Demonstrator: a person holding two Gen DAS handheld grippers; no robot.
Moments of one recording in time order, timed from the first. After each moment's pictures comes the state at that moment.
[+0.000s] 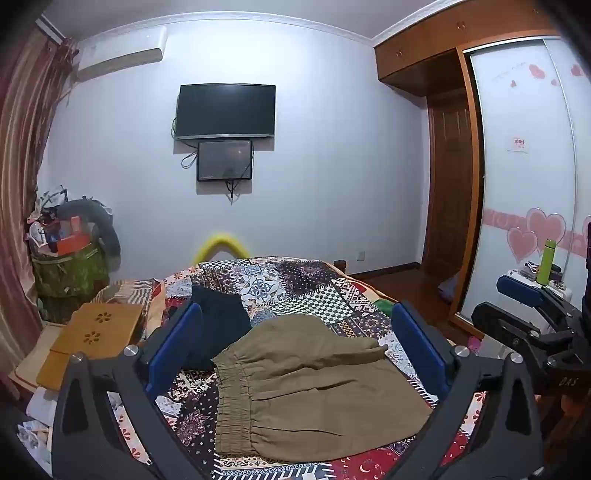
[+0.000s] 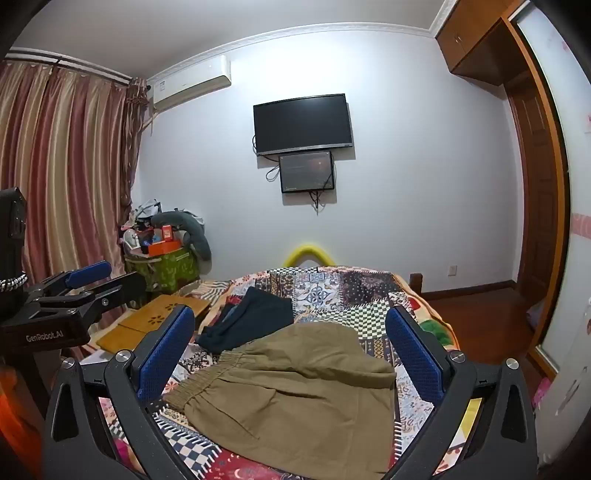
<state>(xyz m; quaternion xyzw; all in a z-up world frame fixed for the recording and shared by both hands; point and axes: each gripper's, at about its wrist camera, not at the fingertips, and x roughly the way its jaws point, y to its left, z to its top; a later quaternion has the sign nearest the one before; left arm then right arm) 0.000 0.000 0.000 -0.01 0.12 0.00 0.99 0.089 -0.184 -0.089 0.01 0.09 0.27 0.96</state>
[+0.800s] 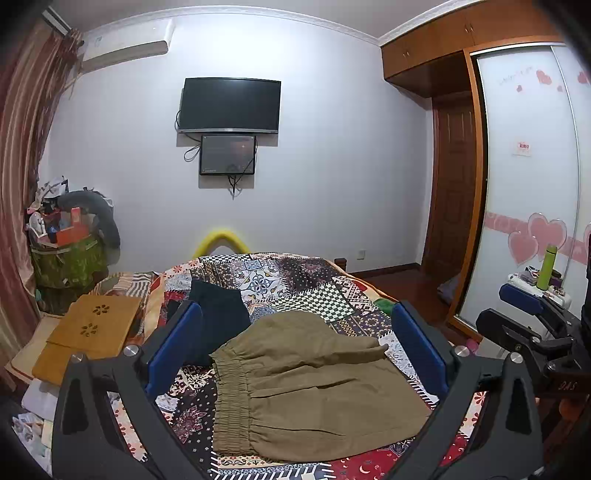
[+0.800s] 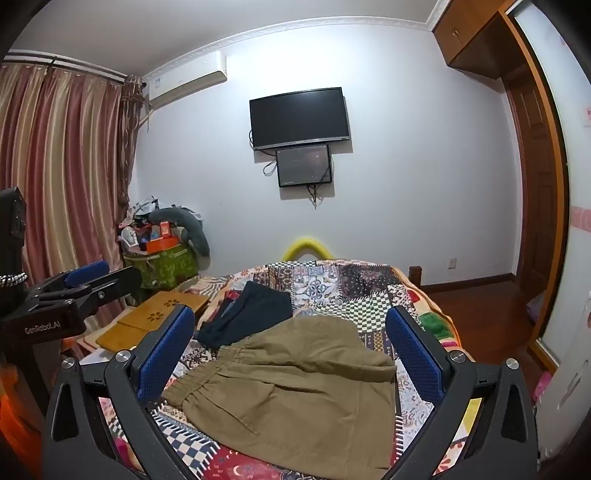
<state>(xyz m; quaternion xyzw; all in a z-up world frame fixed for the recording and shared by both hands) 0.006 0.007 -0.004 -0.02 0.13 0.00 0.99 0.092 -0.183 -0.096 0.01 0.10 0.26 0.96</state>
